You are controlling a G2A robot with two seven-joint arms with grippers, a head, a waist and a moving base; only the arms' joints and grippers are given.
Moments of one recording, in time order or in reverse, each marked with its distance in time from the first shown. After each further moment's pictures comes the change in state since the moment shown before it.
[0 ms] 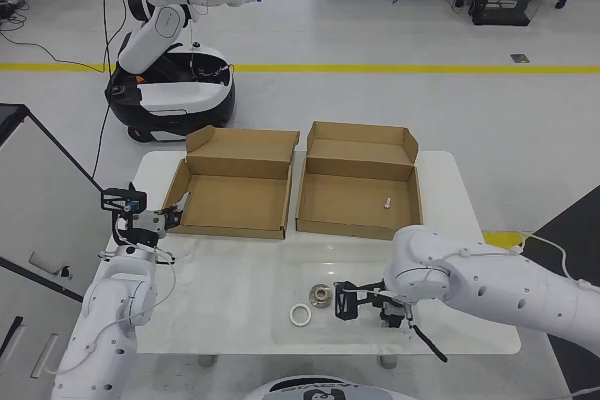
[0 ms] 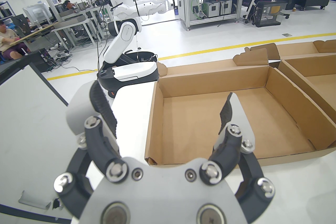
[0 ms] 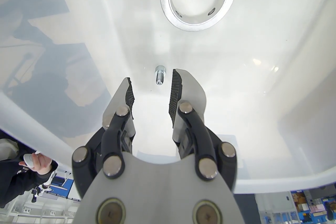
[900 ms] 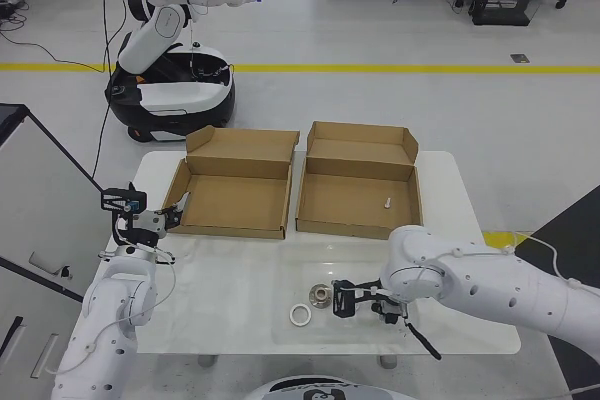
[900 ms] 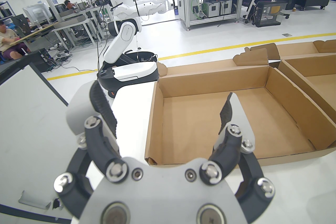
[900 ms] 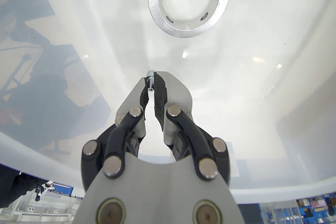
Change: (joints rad) left arm 0.000 0.000 0.000 0.000 0.000 0.000 0.000; right arm -0.009 -0.028 0.000 0.033 -0.023 0.013 0.013
